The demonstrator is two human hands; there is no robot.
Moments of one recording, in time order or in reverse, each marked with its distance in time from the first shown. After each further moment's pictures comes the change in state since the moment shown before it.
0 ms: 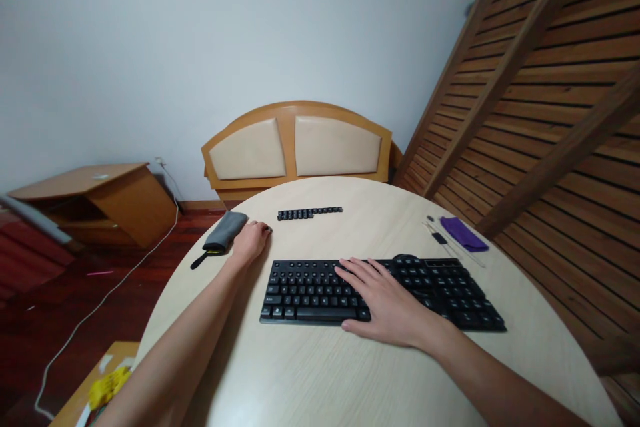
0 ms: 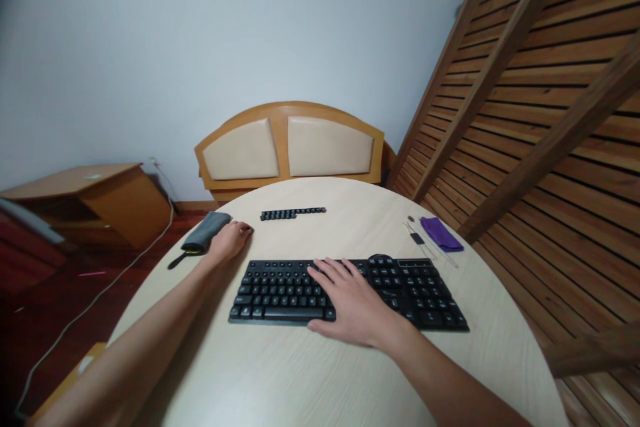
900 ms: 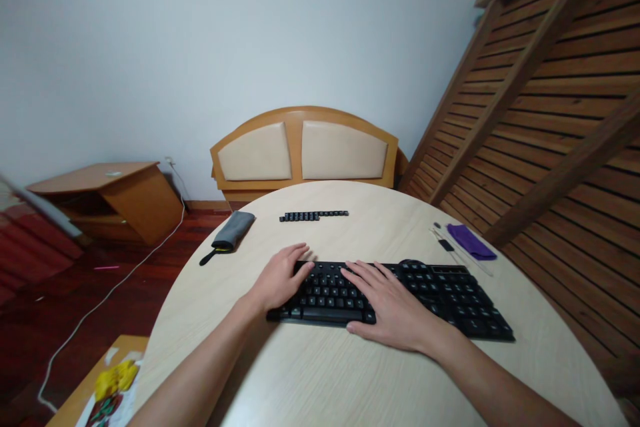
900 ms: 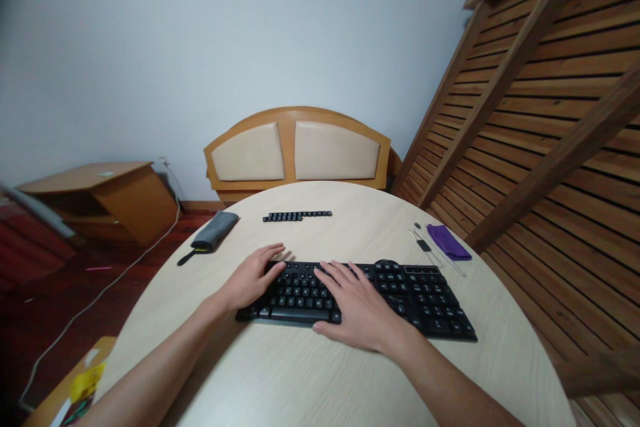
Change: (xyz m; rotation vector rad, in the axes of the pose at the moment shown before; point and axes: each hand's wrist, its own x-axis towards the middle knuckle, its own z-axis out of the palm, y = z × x) left_hand -0.101 0.063 -0.015 -0.291 -0.040 0.443; right_hand 0.002 -0.003 0.000 -0.061 0.001 0.015
